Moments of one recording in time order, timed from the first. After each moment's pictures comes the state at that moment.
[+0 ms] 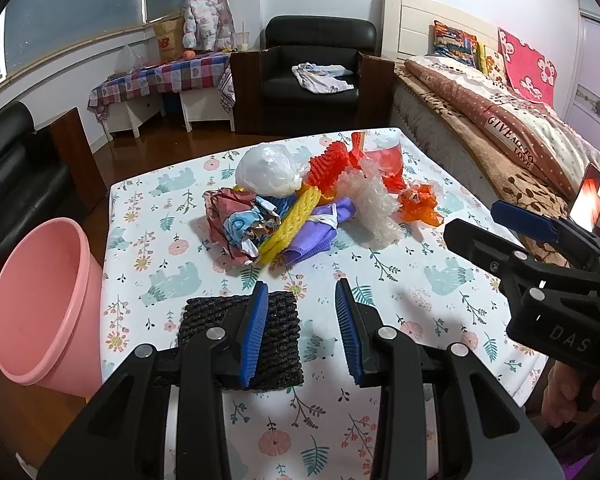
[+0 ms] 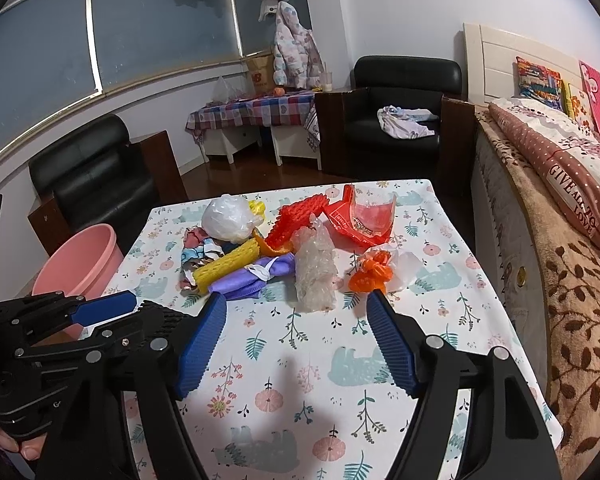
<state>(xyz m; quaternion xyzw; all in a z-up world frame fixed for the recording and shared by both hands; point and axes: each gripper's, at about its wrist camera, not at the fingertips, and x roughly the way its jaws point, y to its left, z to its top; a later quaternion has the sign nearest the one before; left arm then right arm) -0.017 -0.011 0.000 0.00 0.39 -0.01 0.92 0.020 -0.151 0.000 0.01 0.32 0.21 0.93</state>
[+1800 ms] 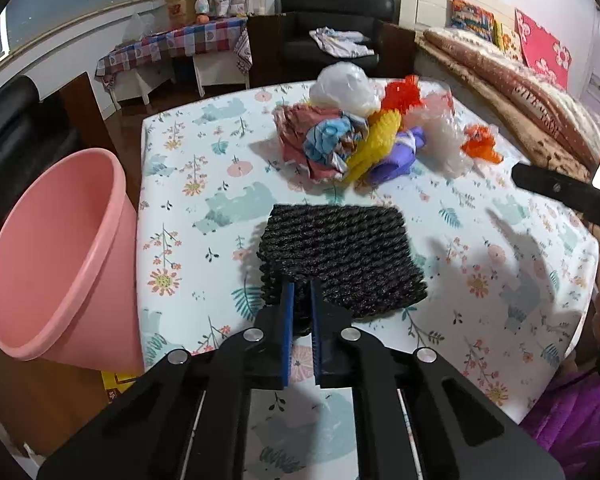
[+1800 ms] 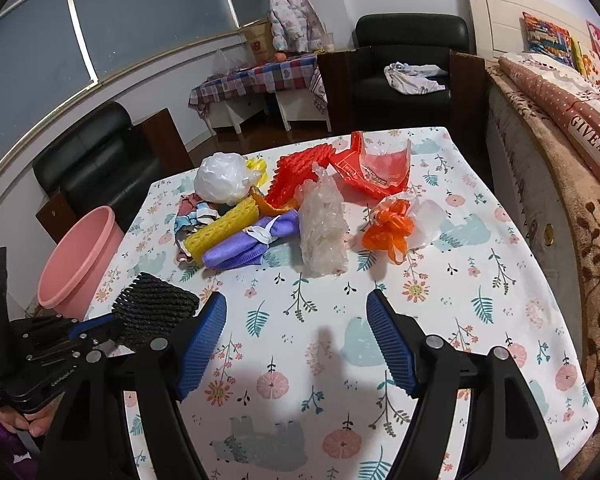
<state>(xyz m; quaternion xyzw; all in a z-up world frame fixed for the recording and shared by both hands) -0.040 0.060 -0.046 0.00 0.44 0.00 0.90 0.043 -0.151 -0.035 0.04 0.39 0.23 0.89</state>
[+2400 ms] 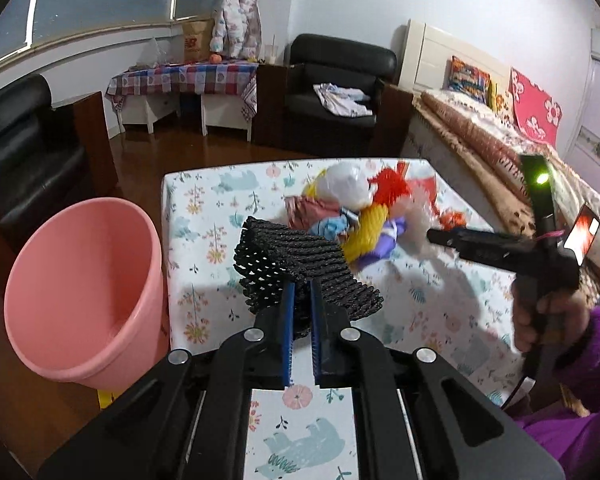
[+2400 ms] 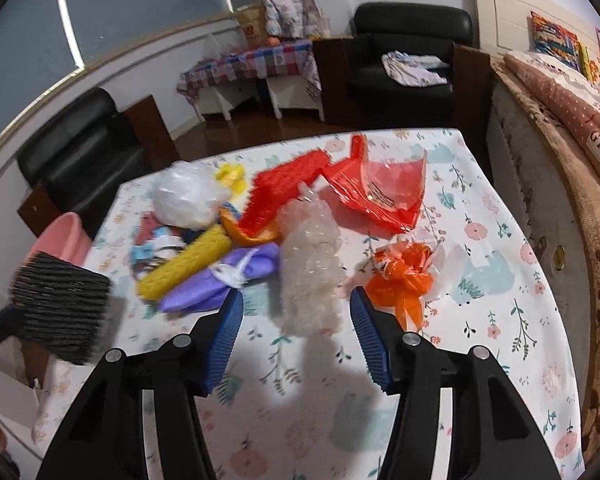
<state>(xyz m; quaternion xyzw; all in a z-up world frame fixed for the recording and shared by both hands) -0.054 0.077 0.015 -0.06 0.35 0.00 0.93 0.110 -0.122 -0.050 0.02 0.41 0.21 0.89</state>
